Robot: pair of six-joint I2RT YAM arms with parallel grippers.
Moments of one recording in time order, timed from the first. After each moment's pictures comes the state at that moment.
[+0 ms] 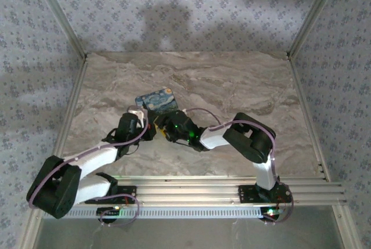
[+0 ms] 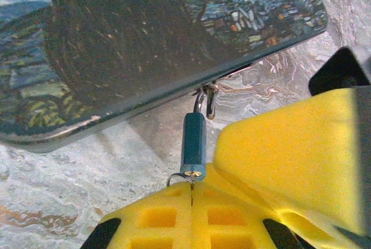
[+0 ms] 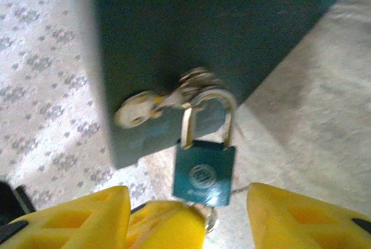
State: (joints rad) left arm -0.46 1.16 0.34 0.14 0.19 -0.57; right arm 0.98 1.95 0.91 0.64 -0.06 1.58
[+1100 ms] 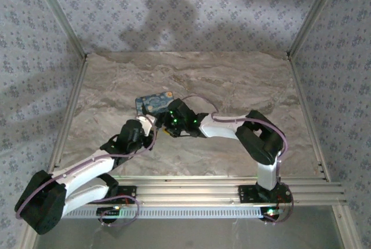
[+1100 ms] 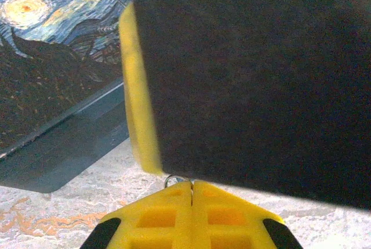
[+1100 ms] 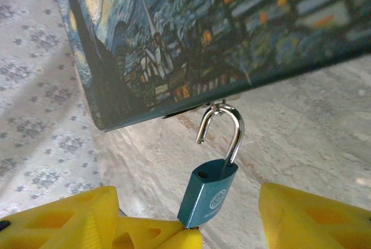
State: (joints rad) left arm -0.63 0.99 0.32 0.02 0.00 -0.16; right arm 0.92 1.88 1.13 0.06 -0.25 1.26
